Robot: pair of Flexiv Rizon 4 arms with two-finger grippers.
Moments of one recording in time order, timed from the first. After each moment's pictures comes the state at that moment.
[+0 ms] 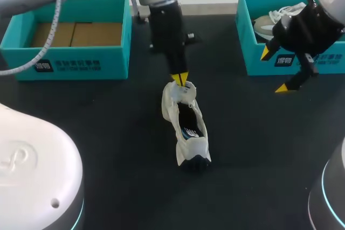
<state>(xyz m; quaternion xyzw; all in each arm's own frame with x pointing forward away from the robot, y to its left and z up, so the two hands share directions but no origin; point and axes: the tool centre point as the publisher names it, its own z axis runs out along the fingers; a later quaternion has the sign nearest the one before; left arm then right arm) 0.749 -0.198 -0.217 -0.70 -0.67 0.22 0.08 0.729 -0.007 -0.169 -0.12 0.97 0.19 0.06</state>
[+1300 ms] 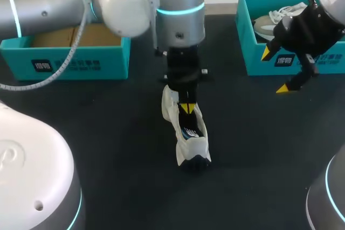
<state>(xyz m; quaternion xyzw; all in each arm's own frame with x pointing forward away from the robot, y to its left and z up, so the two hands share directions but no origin) 0.728 -0.216 -0.296 -0.75 -0.65 0.13 0.06 0.728 -0.008 -0.169 -0.12 0.97 0.19 0.06</state>
